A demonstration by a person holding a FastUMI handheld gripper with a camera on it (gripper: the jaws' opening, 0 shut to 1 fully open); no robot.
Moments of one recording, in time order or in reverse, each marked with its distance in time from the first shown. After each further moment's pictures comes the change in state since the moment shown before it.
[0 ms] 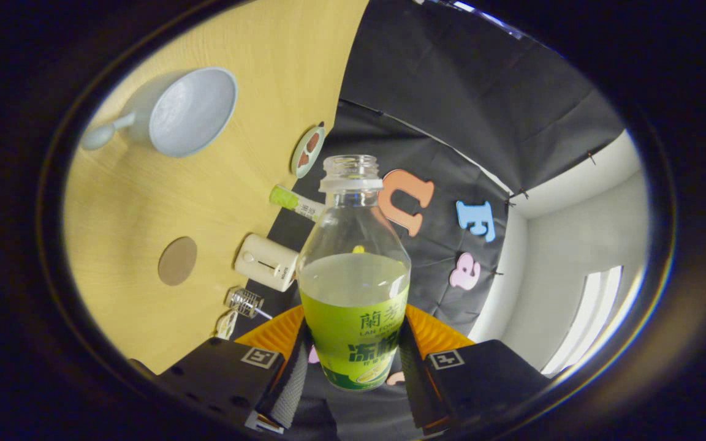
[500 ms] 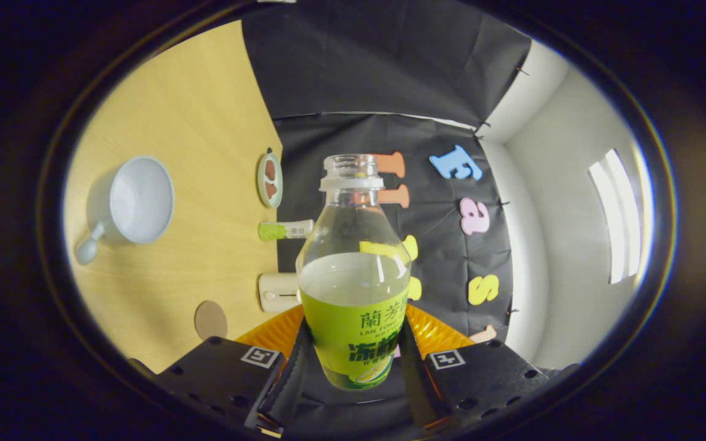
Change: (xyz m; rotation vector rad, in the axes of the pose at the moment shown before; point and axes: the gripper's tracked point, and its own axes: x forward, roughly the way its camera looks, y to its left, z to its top) arm -0.009 0.003 -0.007 0.521 0.013 0.049
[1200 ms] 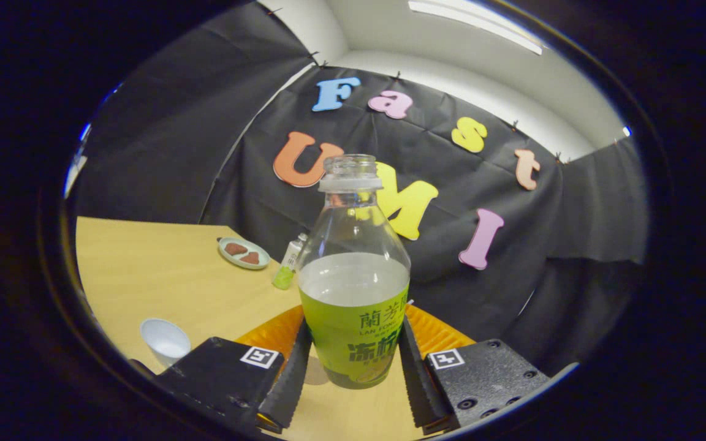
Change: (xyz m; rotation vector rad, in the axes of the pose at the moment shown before) arm 0.014 -0.011 -0.060 1.012 0.149 0.233
